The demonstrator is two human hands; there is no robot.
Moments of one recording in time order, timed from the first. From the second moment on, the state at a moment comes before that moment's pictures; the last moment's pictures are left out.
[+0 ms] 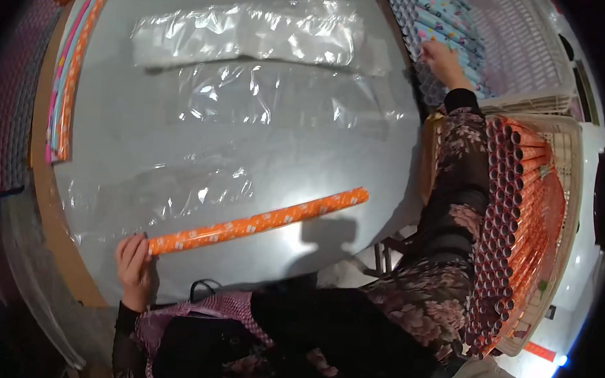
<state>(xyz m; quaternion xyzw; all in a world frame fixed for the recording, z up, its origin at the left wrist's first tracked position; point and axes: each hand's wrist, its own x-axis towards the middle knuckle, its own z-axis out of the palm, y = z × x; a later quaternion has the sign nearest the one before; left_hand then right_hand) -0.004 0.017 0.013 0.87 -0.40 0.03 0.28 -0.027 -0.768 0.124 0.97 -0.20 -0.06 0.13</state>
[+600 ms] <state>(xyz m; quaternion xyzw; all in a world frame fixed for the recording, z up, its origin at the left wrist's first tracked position) -0.030 0.016 0.005 0.83 -0.39 0.05 0.39 -0.071 -0.296 0.162 0.95 0.30 0.07 -0.11</state>
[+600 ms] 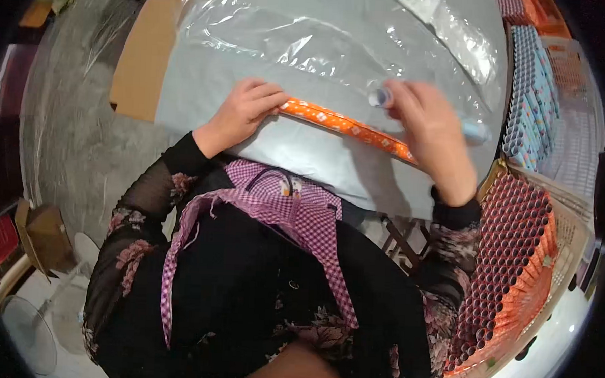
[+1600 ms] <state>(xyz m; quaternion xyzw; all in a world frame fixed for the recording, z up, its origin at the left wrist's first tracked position) -0.039 0.023 -0.018 0.77 -0.41 0.07 0.49 -0.069 -0.204 0.147 0.95 0.27 0.13 -0.06</state>
